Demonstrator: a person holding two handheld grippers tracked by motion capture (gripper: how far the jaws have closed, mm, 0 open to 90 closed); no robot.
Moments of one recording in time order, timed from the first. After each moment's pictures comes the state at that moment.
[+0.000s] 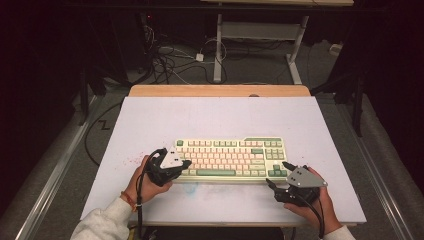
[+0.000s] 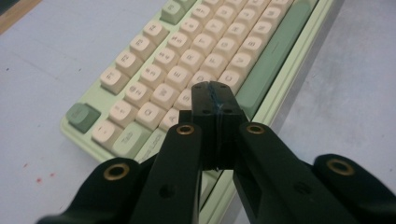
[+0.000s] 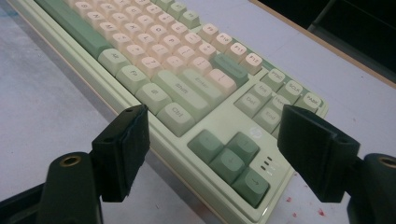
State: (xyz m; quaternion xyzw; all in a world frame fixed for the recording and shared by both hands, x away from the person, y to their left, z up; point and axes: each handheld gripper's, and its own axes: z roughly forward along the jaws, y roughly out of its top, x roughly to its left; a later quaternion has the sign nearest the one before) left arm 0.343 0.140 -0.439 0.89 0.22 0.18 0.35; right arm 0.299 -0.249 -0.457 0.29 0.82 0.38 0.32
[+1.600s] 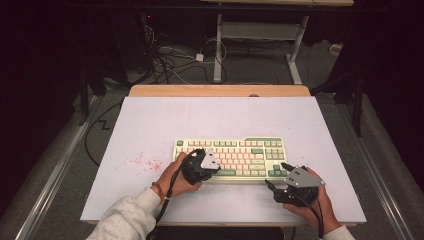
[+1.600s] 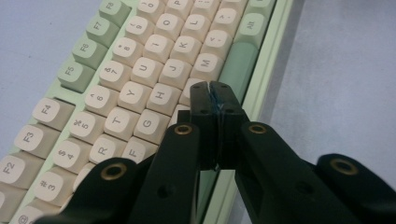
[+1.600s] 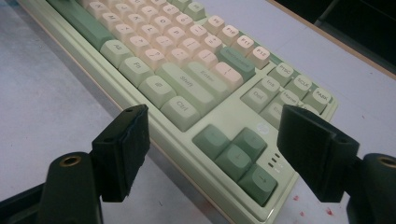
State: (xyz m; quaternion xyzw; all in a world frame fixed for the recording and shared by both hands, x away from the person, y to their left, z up) left arm 0.358 0.063 -0.449 0.93 0.14 0.14 0.31; right arm 0.301 -0.247 -0.462 0.29 0.83 0.37 0.32
